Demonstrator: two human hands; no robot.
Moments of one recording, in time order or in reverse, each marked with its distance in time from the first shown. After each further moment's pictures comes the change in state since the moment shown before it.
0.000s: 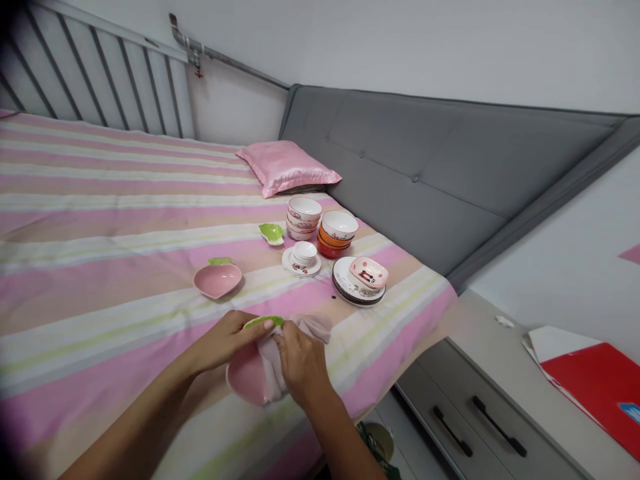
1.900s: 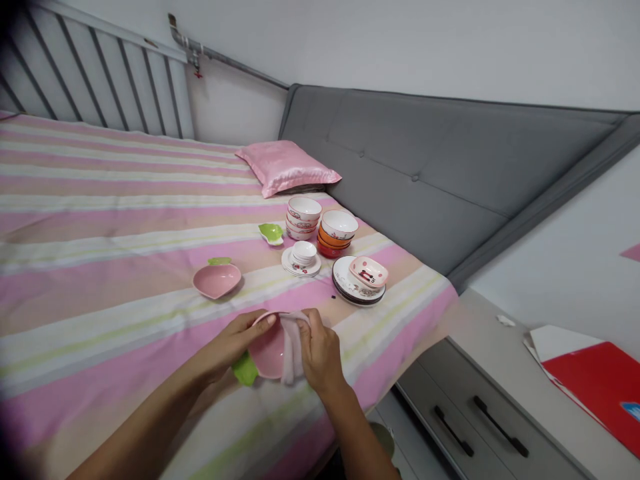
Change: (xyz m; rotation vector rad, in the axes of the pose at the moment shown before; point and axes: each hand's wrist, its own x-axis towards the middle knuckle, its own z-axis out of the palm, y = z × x) left_hand 0.005 0.000 0.023 -0.365 0.082 -0.046; right_hand 0.004 0.017 -0.020 0.253 0.014 0.293
